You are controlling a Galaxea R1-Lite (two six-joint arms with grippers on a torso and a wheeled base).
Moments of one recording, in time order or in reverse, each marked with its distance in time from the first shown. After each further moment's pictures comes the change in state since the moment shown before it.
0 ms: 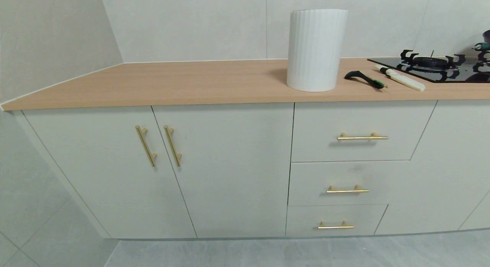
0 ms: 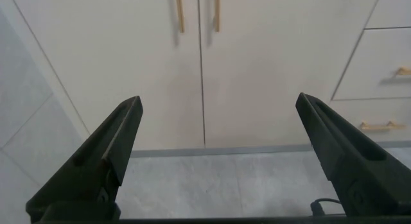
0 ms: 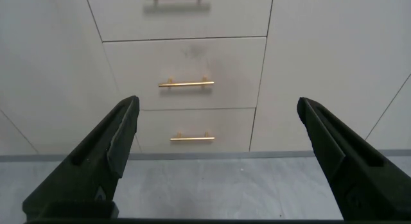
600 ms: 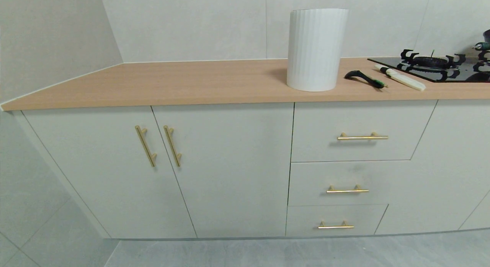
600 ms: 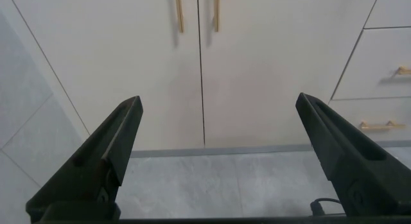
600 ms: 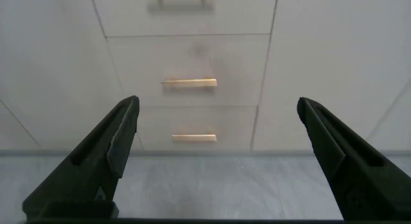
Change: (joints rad) left arm 0.000 0.000 0.000 0.000 0.000 0.001; right arm 0.003 0.011 -0.064 0.011 0.020 0.007
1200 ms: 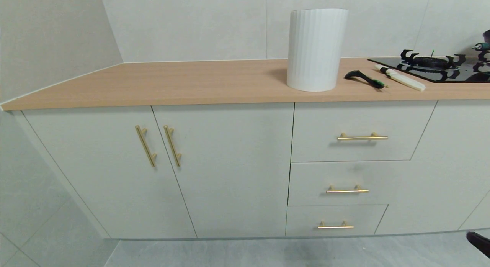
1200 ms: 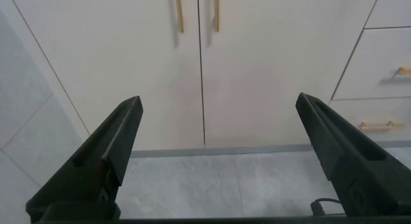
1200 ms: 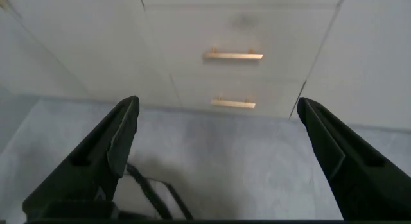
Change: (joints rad) left arm 0.000 0.000 0.000 0.000 0.000 0.000; right arm 0.122 0.727 -0.270 -0.070 0.057 0.056
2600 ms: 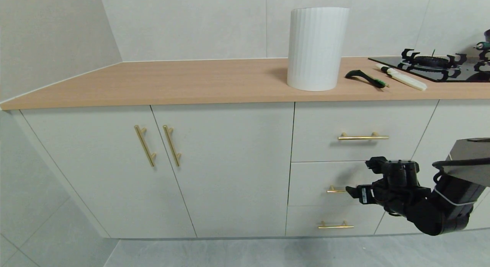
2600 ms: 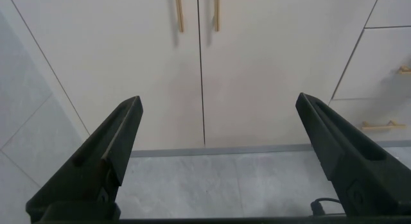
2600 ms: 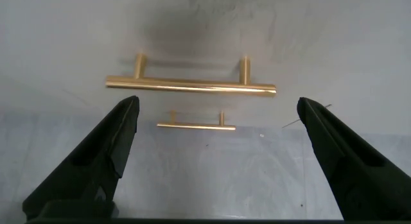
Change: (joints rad) left arm 0.000 0.000 0.000 0.000 0.000 0.000; right arm 0.005 1.517 -0.373 -0.948 -0.170 -0.064
